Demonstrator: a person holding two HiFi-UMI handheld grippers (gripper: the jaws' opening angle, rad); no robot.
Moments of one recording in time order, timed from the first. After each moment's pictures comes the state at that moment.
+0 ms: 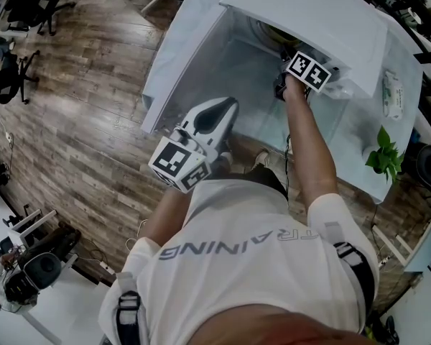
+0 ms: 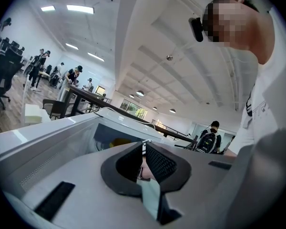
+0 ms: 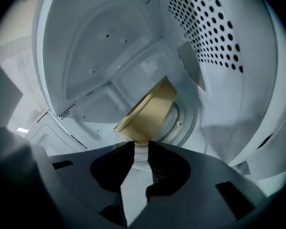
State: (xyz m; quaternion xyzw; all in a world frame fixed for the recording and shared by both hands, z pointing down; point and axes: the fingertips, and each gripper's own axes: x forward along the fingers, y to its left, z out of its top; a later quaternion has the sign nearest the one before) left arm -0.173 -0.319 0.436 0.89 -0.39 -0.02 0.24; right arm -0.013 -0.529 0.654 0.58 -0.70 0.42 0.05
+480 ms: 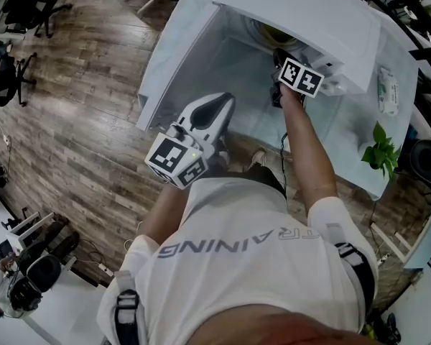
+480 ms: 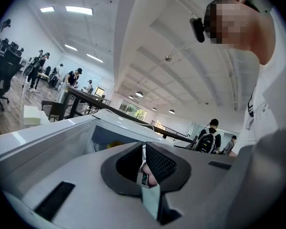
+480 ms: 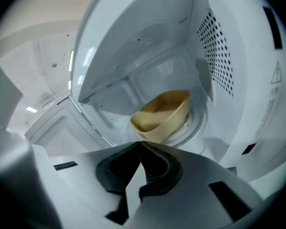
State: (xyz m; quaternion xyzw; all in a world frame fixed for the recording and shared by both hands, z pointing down) left arm -0.168 -0.320 0.427 0.89 -0.39 -0.03 0.23; right arm -0.029 -0.501 0.633 0.54 -0.75 0.37 0.10
